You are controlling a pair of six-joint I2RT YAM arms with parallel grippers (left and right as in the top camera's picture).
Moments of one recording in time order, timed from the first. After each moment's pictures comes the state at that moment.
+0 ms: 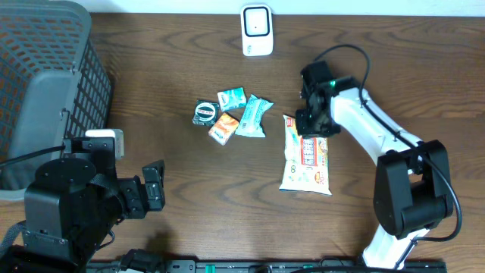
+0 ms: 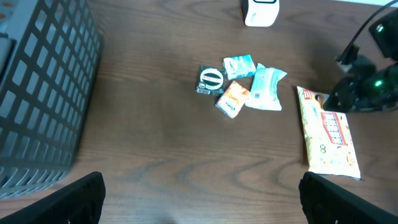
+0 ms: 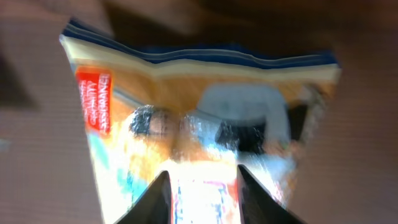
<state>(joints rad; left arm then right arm) -0.25 0.82 1.47 -1.39 -0.05 -0.26 0.31 1.92 1.39 -0.97 -0.03 0.26</state>
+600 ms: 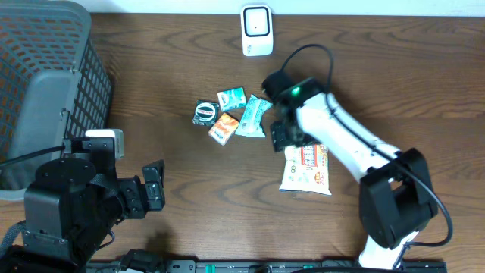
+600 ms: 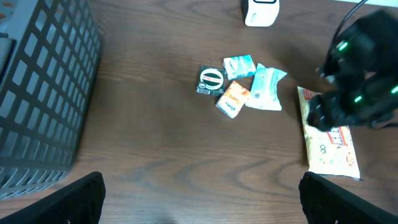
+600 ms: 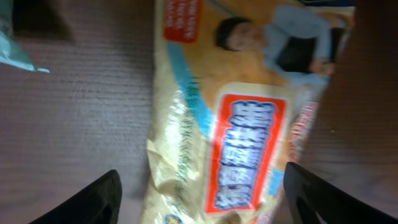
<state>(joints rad) -0.25 0.82 1.47 -1.39 -0.05 -0.26 0.56 1.91 1.45 -1.13 0.18 0.44</state>
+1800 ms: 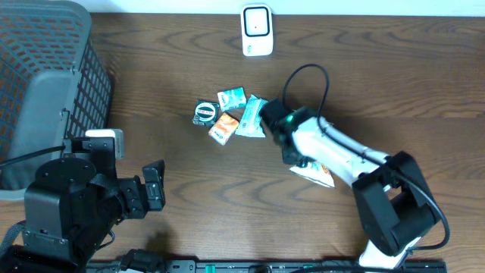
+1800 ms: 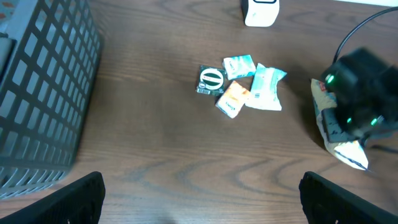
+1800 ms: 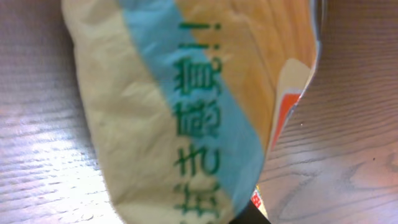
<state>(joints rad) -0.25 0.82 1.47 -1.39 -0.05 -0.26 0.57 1.88 1.23 -0.98 0.38 0.55</state>
